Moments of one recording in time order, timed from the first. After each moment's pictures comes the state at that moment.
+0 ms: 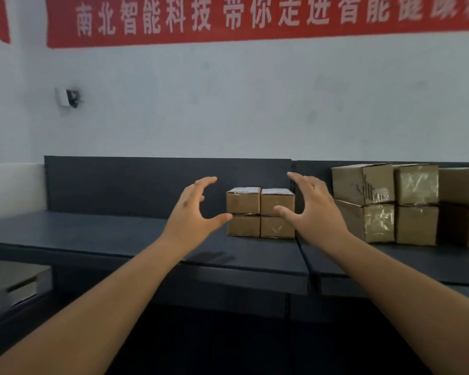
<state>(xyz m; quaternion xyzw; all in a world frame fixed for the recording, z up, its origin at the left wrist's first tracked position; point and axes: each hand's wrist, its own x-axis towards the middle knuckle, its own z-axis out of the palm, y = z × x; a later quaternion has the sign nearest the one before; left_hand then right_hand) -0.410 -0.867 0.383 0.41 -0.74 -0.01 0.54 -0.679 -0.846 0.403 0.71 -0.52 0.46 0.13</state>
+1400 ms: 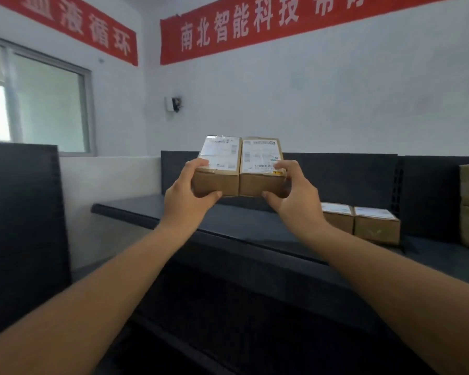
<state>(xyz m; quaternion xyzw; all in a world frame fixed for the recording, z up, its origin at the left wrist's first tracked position) -0.279 -0.774 0.395 0.53 -0.58 0.10 0.61 -0.496 -0.837 0.407 0.77 -0.28 0.56 -0.12</state>
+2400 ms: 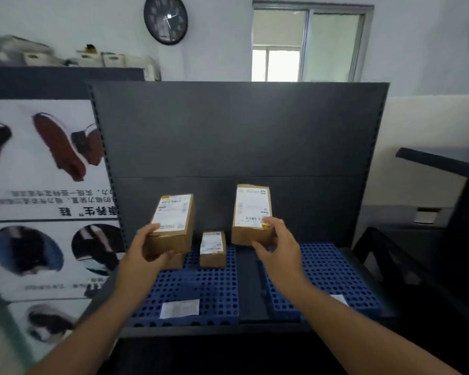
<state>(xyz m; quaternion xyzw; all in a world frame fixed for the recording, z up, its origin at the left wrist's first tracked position) -0.050 -0.185 0.155 0.81 -0.08 0.20 0.54 -0.091 -0.477 0.172 0.83 0.01 0.28 -0.48</state>
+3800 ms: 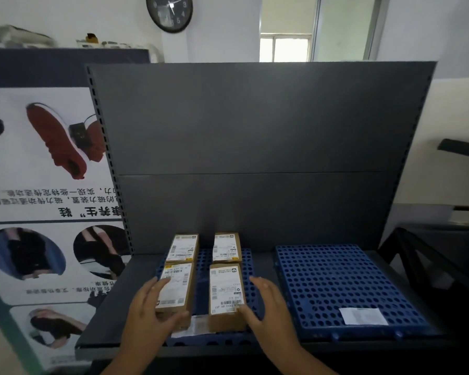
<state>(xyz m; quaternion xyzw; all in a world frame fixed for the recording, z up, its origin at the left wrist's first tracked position) -0.015 -0.147 0.032 0.90 -0.07 0.15 0.40 -0.052 -0.423 0.036 0.90 0.01 0.14 -0.42</state>
